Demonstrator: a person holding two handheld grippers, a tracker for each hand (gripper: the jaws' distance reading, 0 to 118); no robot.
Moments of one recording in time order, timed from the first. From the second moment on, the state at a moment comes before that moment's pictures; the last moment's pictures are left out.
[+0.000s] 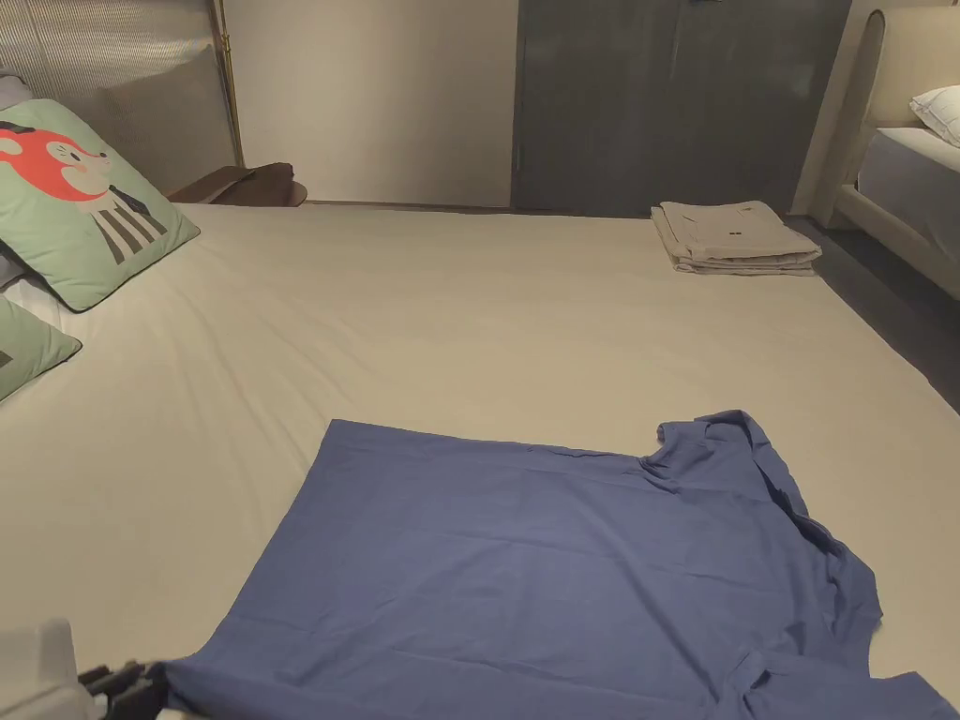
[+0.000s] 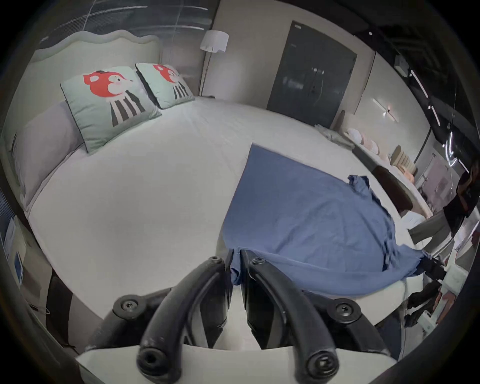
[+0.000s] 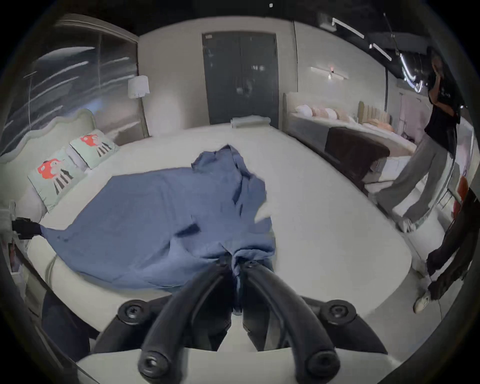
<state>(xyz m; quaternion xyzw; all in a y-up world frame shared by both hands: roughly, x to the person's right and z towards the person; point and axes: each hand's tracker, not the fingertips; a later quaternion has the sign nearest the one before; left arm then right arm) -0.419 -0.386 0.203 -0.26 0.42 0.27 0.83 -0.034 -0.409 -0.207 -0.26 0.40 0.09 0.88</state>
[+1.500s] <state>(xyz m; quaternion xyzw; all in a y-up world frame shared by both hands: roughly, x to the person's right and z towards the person) -0.528 -0.396 0.065 -0.17 0.47 0.20 0.84 -0.160 -0.410 -0.336 -0.19 0.36 0.08 0.91</state>
